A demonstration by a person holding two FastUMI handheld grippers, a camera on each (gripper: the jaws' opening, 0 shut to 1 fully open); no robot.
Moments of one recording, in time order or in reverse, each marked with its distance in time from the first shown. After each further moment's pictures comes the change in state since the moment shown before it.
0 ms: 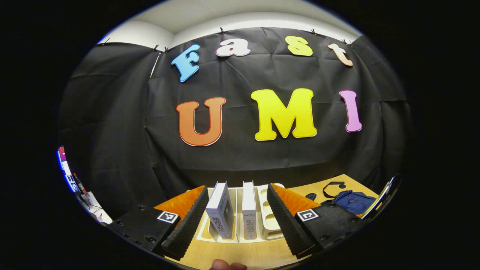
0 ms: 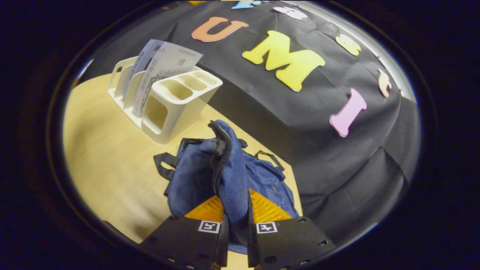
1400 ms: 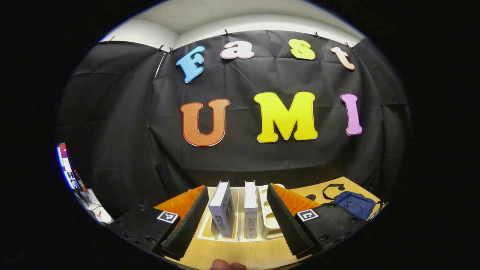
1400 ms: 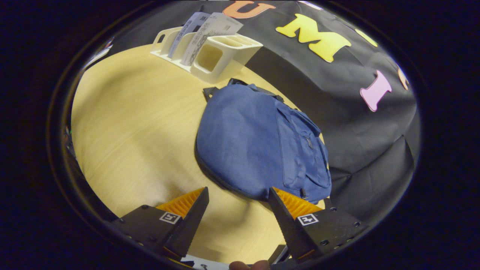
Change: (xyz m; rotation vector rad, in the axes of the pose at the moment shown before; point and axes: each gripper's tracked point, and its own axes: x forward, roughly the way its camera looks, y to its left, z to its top) left arm -0.016 0.009 -0.002 -0.016 -0.007 0.016; right arm -0.041 0.039 -0.136 -0.174 0.206 0.166
